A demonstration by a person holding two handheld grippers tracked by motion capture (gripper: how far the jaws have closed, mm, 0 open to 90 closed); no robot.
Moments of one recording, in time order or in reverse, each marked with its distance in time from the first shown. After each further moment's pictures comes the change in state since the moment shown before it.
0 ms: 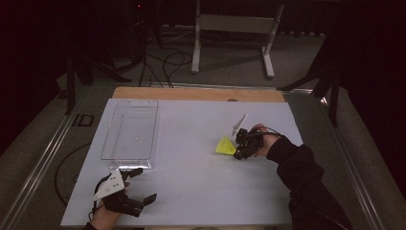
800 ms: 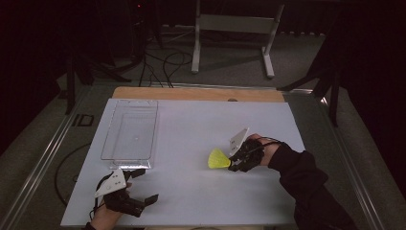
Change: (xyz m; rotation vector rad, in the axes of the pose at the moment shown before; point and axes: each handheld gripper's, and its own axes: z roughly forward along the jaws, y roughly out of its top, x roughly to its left) left arm -0.004 0.015 0.002 0.042 -0.044 -0.035; right arm 0.052 0.000 -0.019 -0.150 0.049 -0.261
